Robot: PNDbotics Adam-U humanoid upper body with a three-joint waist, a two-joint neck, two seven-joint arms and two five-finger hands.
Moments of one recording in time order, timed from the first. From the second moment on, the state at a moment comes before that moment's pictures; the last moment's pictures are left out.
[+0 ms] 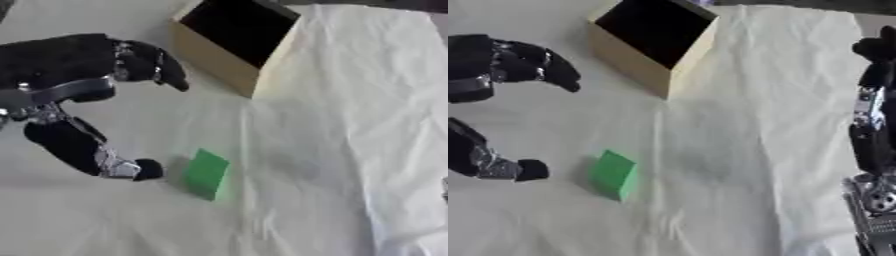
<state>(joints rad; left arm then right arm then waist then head) -0.92 0.88 -0.61 -1.99 -0.30 0.04 -0.53 -0.13 -0.34 -0.07 -1.99 0.23 -0.42 -0.46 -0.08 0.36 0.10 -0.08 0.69</state>
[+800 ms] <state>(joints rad) -0.98 0.75 -0.70 -1.99 -0.34 0.28 -0.75 -0.13 -0.34 -0.06 -1.99 0.23 -0.41 -0.46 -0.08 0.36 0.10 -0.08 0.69</state>
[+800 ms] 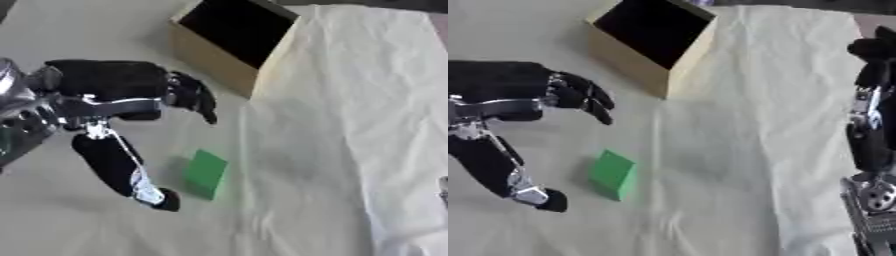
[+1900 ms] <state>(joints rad) -0.90 0.68 -0.72 -1.99 -0.53 0.40 -0.81 -0.13 -0.32 -0.06 -1.99 0.21 -0.40 -0.44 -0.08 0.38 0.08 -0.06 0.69</state>
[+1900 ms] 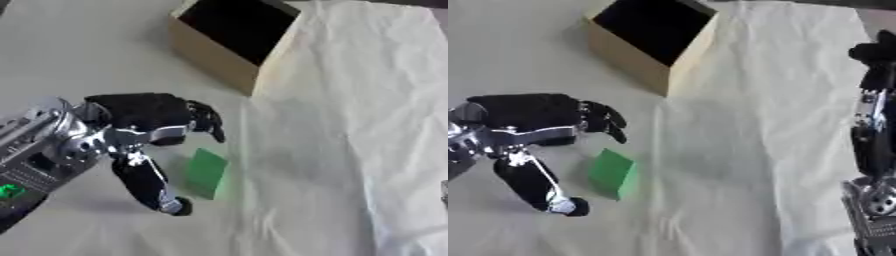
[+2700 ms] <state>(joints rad) -0.87 0.59 -0.74 -1.79 -0.66 0.39 -0.71 -0.13 -0.30 -0.05 -1.99 0.21 -0.40 -0.43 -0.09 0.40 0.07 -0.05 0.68</state>
